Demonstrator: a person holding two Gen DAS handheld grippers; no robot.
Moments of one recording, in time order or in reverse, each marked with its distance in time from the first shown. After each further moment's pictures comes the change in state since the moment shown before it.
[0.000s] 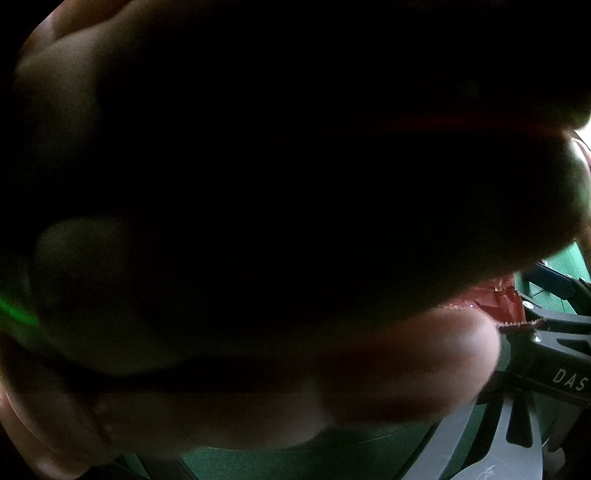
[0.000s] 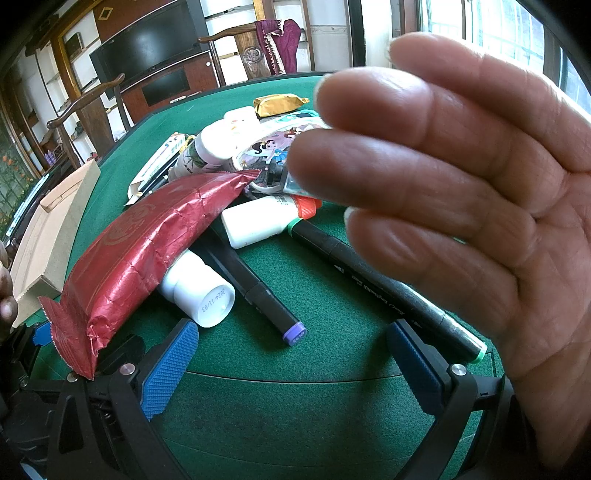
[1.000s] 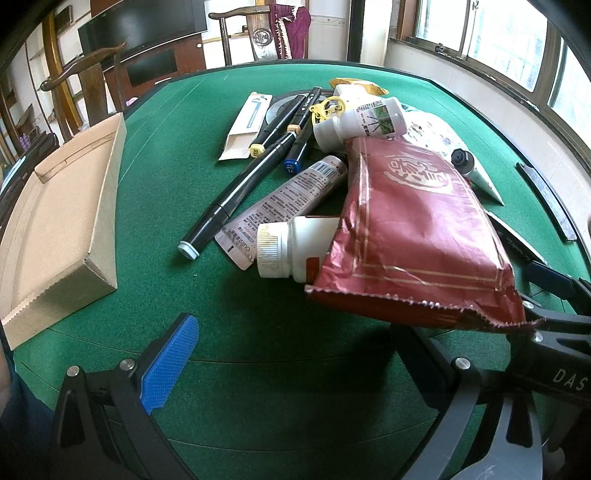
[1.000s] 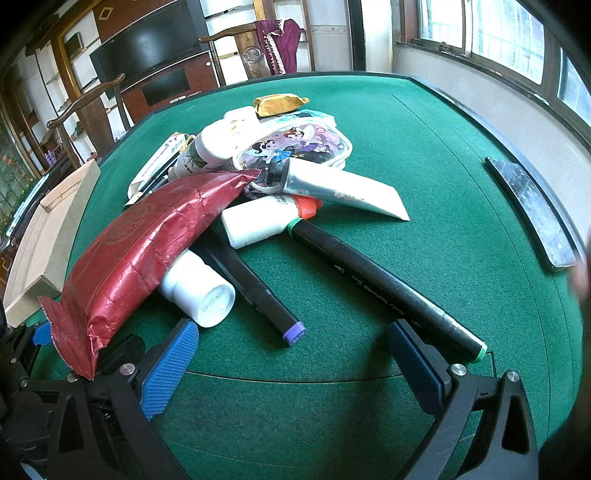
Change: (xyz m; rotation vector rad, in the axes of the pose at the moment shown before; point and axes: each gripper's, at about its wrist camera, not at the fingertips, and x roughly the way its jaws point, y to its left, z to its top) left arm 0.001 0.001 0.000 0.000 -0.001 0.000; right arm 0.000 0.004 0.001 0.000 0.000 0.000
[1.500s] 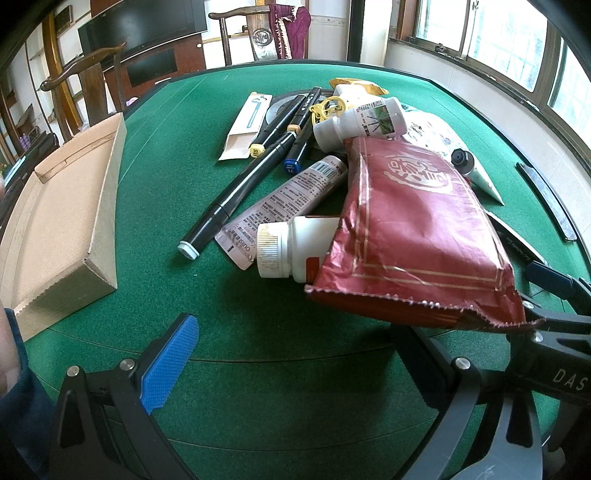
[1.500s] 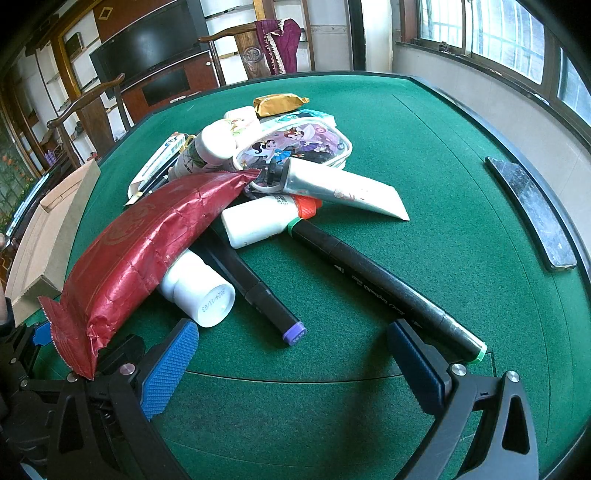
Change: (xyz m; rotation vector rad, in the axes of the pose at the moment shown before) left arm 0.000 0.000 0.000 0.000 0.000 0.000; right arm 0.001 0.002 0.002 0.000 0.000 0.000
